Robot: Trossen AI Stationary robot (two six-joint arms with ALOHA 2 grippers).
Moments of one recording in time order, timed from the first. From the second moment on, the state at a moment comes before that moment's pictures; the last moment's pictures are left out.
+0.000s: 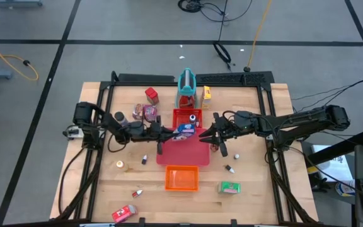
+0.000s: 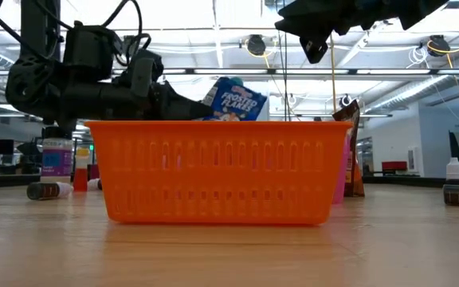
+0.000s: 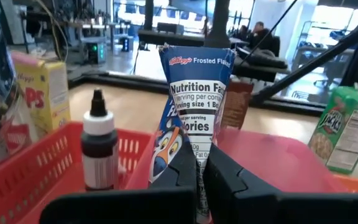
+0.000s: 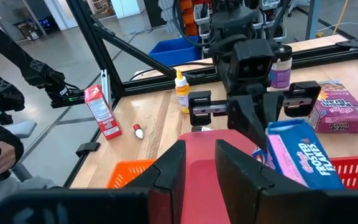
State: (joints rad) left arm 0.04 1.85 0.38 1.46 -0.02 -0.12; right arm 0.03 1.16 0.70 0.24 -0.16 0.22
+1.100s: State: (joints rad) left arm 0.04 1.85 0.40 1.36 -0.05 -0.17; right arm 0.03 1.16 0.70 0.24 -0.16 0.20
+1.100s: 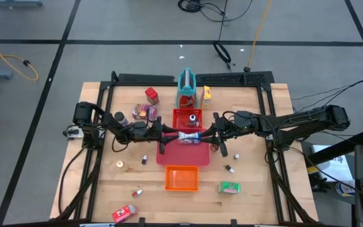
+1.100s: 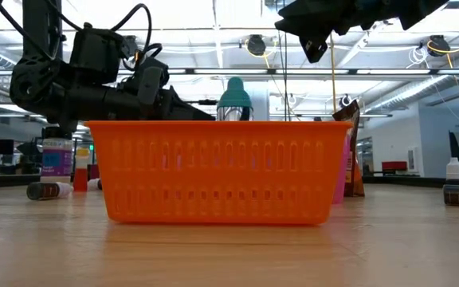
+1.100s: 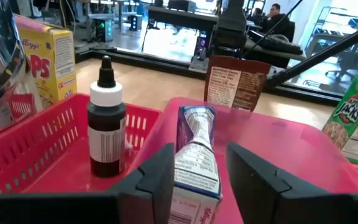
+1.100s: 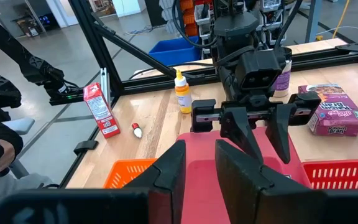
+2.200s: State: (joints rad) left arm 0.03 1.85 0.40 1.47 0.06 -0.17; right arm -0.23 1.31 0.70 0.10 0.34 0.27
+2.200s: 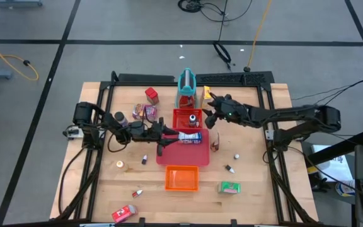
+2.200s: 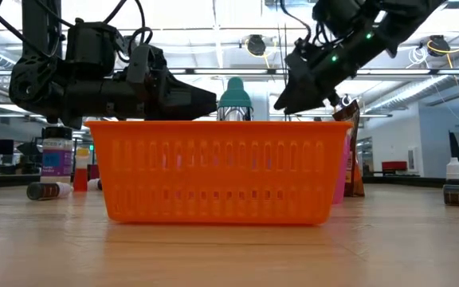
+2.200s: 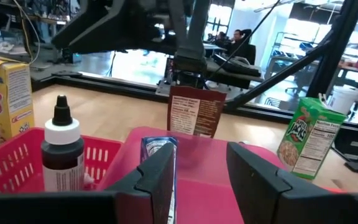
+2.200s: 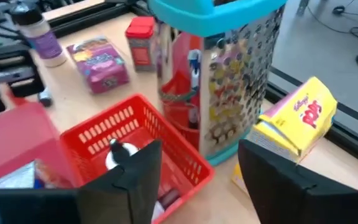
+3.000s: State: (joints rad) left arm 0.03 1.85 0.40 1.46 0.06 -0.16; right arm -0.32 1.46 0.70 0.19 0.47 0.24
